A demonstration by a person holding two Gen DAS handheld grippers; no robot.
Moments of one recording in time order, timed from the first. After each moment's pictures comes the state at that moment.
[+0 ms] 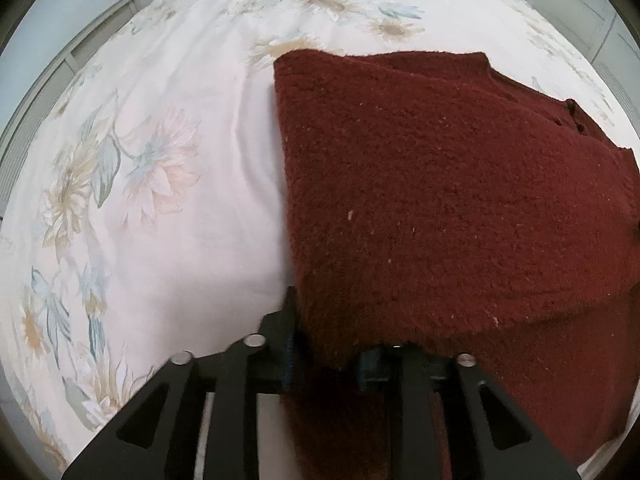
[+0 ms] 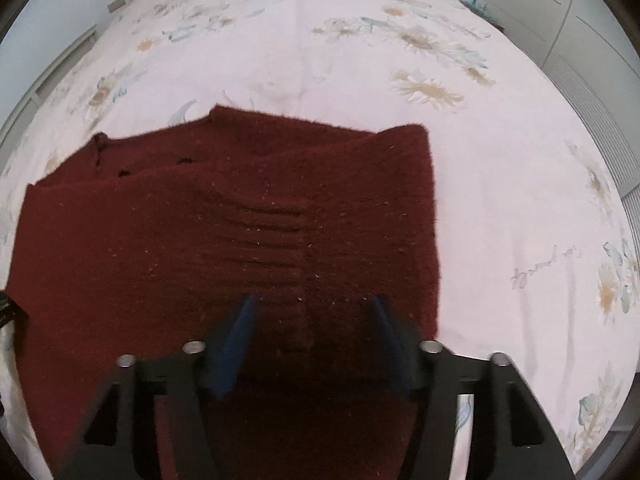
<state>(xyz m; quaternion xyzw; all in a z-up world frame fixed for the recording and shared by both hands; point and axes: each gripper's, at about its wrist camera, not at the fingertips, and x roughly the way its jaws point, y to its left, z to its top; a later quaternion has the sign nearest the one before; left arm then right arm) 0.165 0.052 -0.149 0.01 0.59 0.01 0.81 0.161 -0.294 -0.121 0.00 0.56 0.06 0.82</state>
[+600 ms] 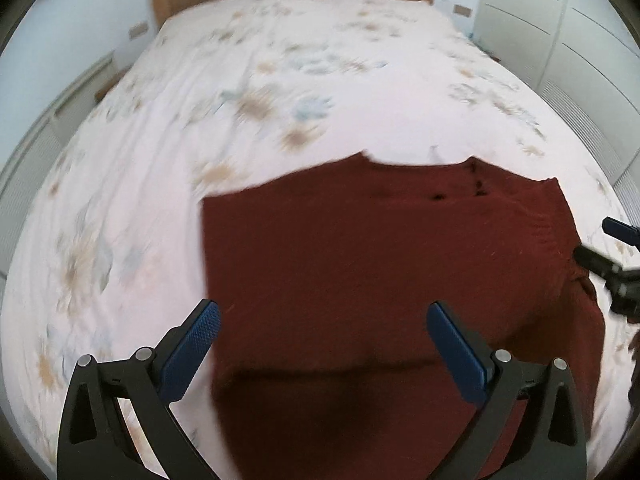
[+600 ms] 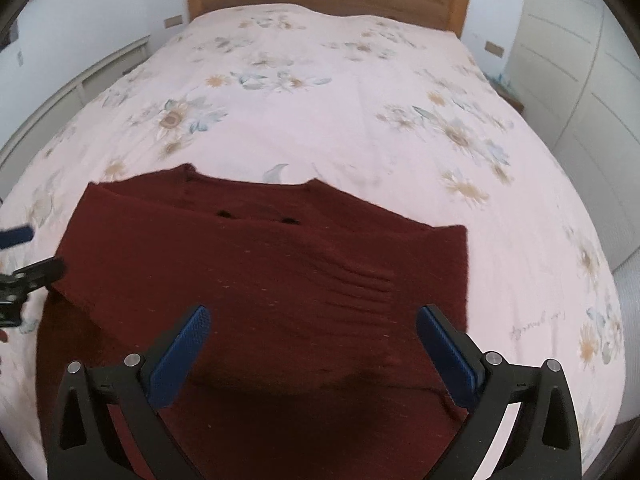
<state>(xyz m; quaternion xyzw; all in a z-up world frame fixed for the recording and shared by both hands) 0.154 -0.023 -0.060 0.03 0.48 -0.06 0.87 0.135 -0.211 -0.064 -0.06 0.47 0.11 0.88</state>
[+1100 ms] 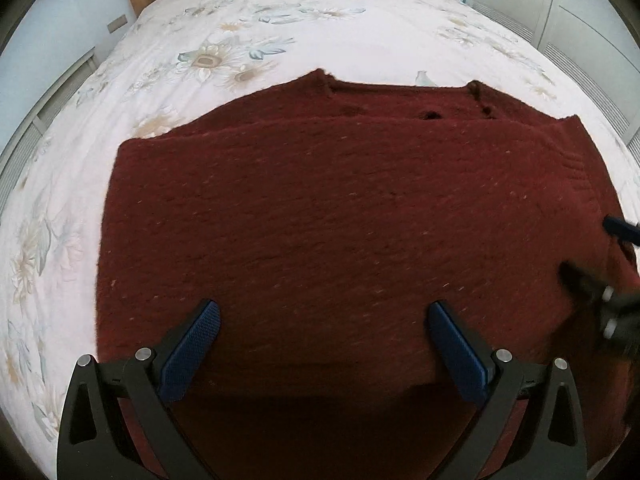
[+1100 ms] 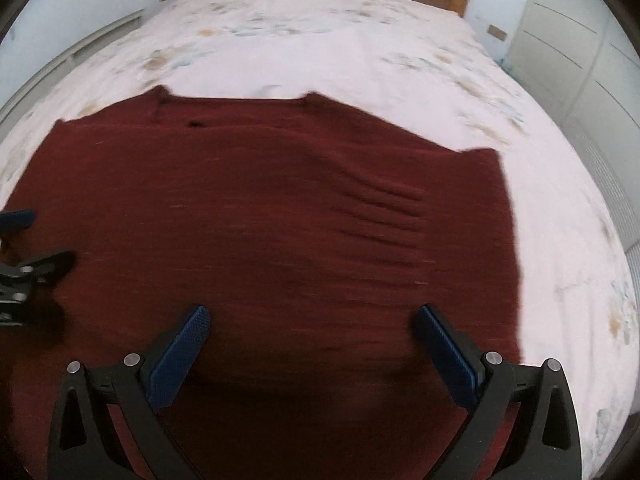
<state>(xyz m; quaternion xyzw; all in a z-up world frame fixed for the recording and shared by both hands) 0.161 -0.037 -0.145 0.06 0.52 -0.06 0.85 0.134 -0.226 -0.152 -0.07 0.50 0.08 0.86</state>
